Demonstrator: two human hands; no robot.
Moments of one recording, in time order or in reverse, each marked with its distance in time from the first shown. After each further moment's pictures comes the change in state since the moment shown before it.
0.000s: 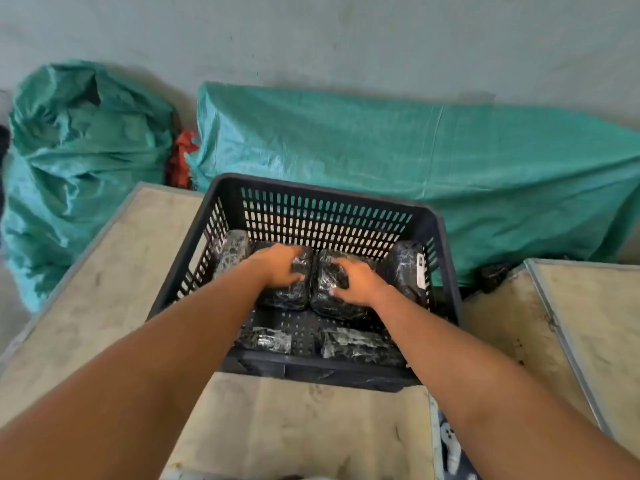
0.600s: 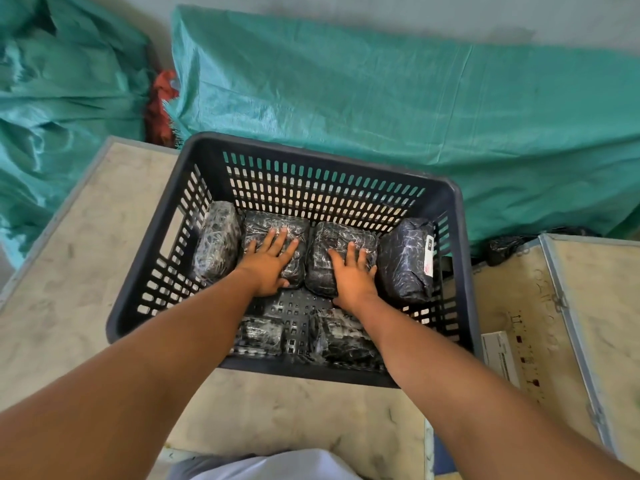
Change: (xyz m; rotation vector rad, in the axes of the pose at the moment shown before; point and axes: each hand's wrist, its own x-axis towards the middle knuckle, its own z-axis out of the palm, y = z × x) left_hand 0.028 -0.036 0.080 0.235 -0.190 -0.015; right_hand 0.015 0.010 0.061 -0.136 -0.046 0.171
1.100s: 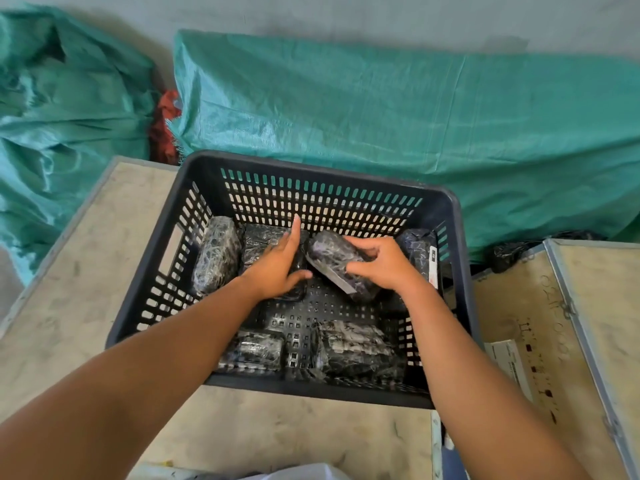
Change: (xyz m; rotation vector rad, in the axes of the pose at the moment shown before) left_hand -0.012 0.019 -0.033 -0.462 0.297 0.172; right_hand -0.014 0.041 -0.089 0.855 0.051 -0.190
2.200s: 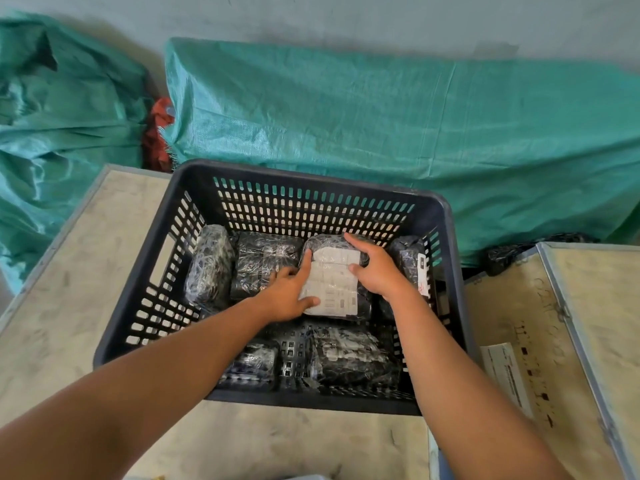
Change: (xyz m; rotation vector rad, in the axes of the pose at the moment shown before) left_hand 0.004 0.015 0.037 0.027 -0.183 -0.095; right_hand 0.016 0.017 0.005 -0.144 0.108 0.081
